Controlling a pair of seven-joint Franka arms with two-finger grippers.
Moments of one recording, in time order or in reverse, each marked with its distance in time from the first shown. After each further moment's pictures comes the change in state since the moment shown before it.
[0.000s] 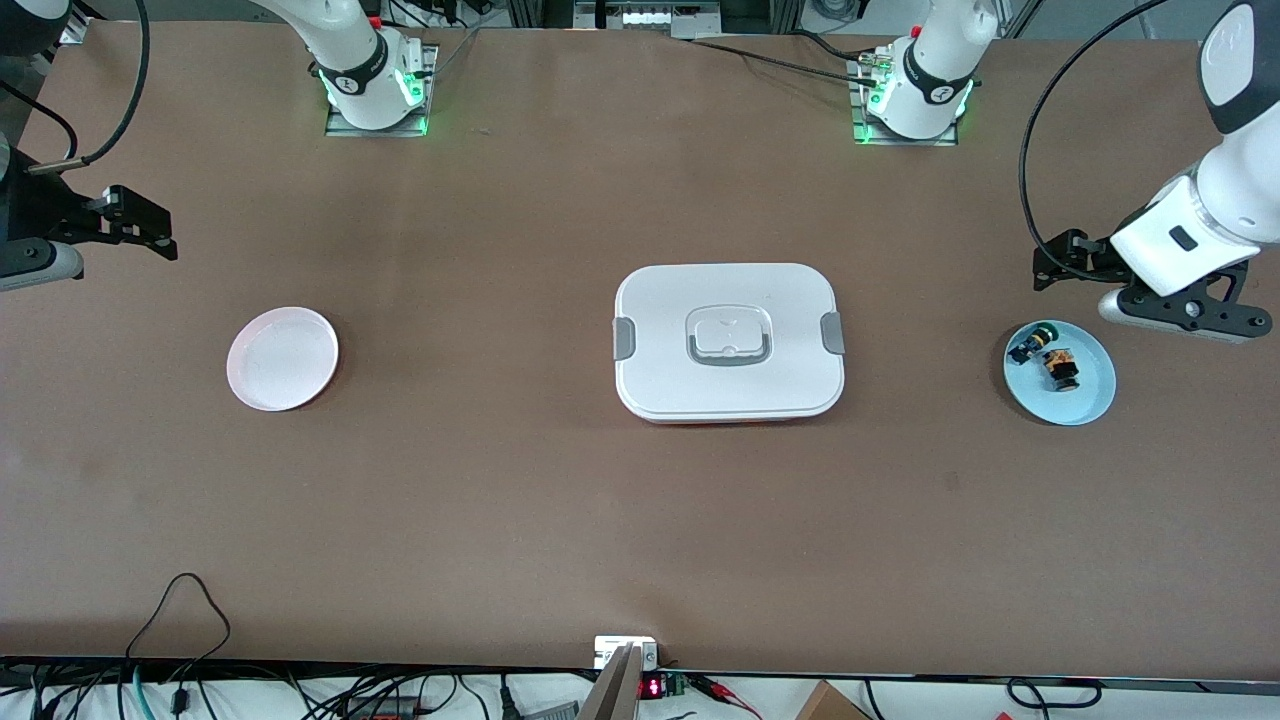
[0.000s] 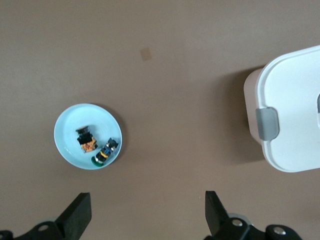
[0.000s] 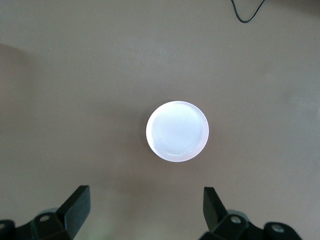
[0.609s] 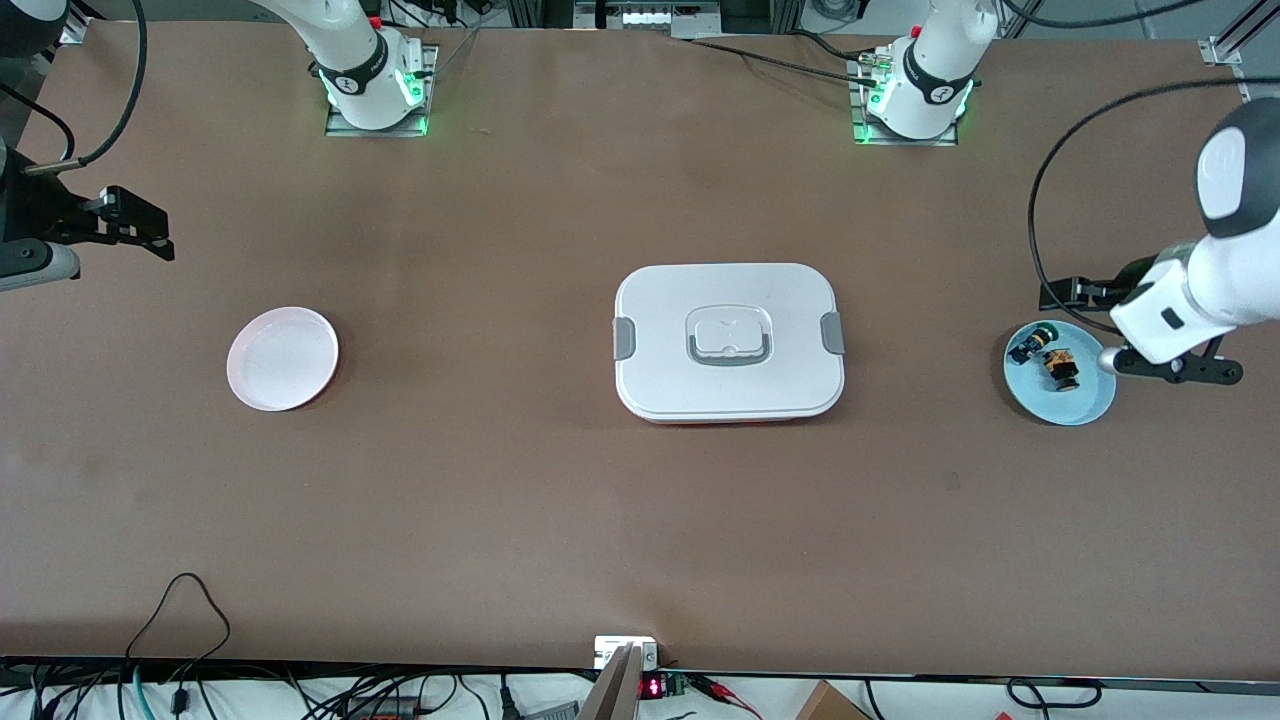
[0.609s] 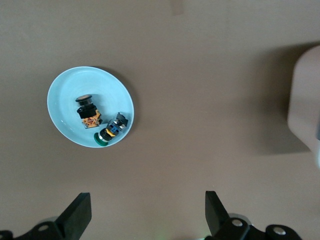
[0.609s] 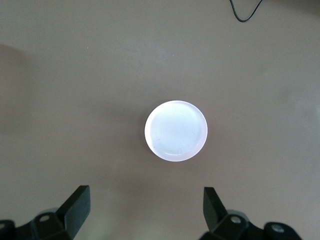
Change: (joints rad) left arm 0.110 0.171 0.013 -0.003 0.000 0.007 0.001; right arm -0.002 0.001 0.000 0.000 -0.003 0.000 0.000
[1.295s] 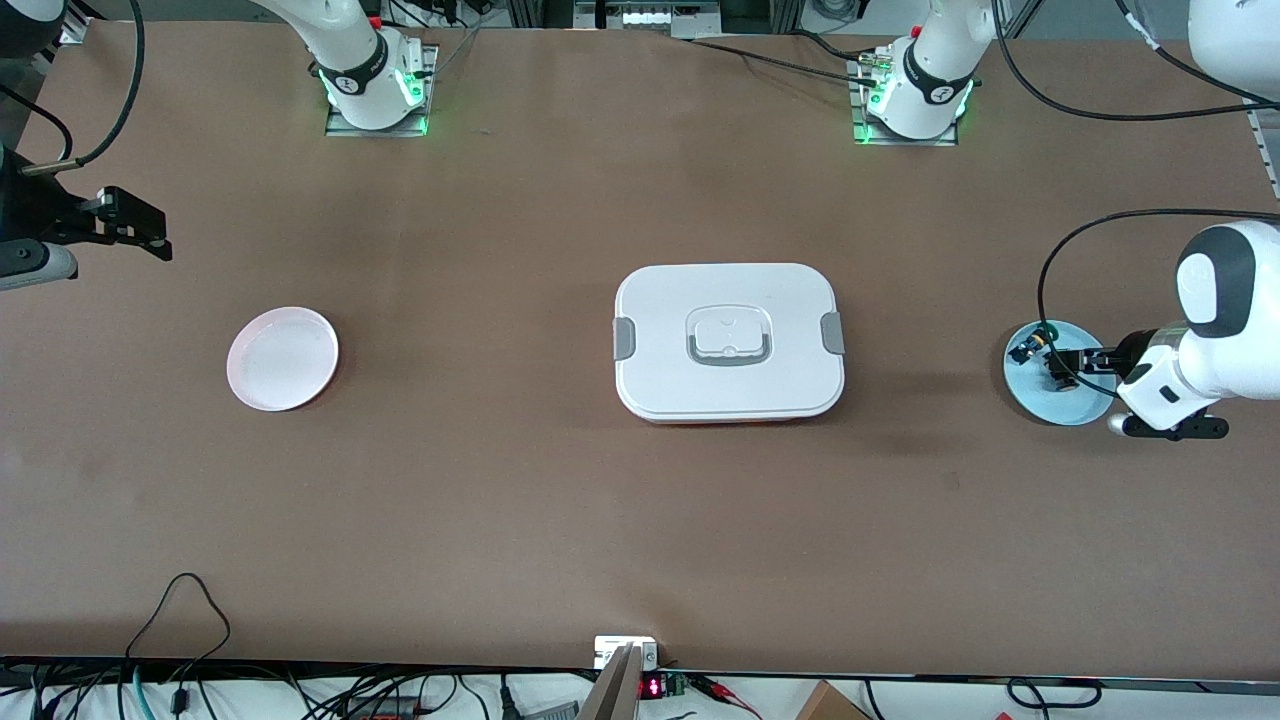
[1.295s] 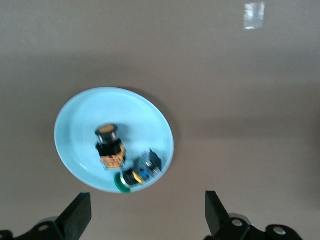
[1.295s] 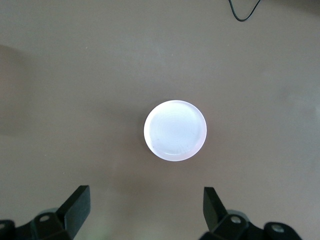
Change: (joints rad) left arm 0.124 0.181 0.004 -0.056 0.000 0.272 0.072; right arm -0.003 0.000 -0.001 0.000 0.000 0.000 0.000
